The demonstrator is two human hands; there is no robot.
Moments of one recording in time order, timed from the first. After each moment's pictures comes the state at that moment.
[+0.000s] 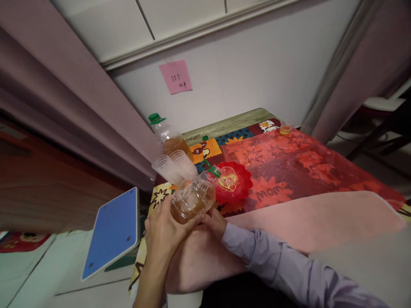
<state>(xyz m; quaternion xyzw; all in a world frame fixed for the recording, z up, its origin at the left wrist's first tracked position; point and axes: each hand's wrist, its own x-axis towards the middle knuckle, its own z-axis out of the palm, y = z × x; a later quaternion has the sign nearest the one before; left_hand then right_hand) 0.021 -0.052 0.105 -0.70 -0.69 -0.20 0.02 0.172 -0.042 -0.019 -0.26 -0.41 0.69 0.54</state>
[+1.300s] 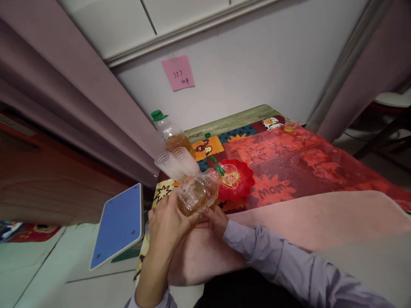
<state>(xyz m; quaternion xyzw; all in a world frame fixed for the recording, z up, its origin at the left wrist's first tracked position) 0.056 -0.054 0.153 -0.68 -0.74 0.00 0.00 0.170 -0.050 -0.022 -0.25 -0.28 0.79 0.48</state>
